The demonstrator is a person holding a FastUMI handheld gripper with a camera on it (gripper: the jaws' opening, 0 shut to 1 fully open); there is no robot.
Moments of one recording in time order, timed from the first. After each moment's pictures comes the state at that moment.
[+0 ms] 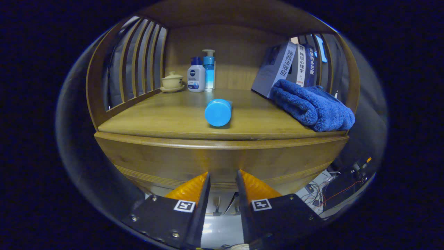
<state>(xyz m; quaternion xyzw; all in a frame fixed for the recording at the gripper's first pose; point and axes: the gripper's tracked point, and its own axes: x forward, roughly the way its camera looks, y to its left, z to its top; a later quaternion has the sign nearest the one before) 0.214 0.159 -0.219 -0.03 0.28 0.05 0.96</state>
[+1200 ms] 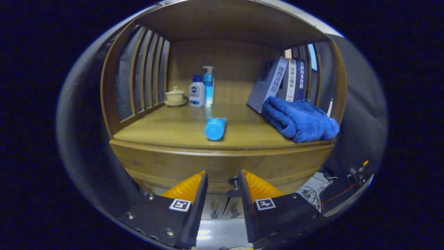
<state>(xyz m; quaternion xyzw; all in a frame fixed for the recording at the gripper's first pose) 0.190 0.143 -0.162 -0.02 0.21 0.05 0.98</state>
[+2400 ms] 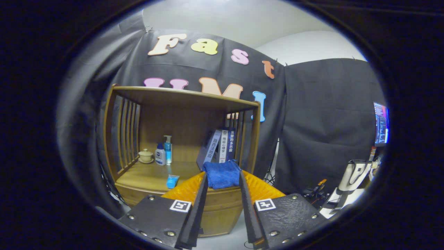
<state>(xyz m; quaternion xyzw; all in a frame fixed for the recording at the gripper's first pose) 0.062 0.015 0.055 -0.03 0.02 -0.11 0.99</state>
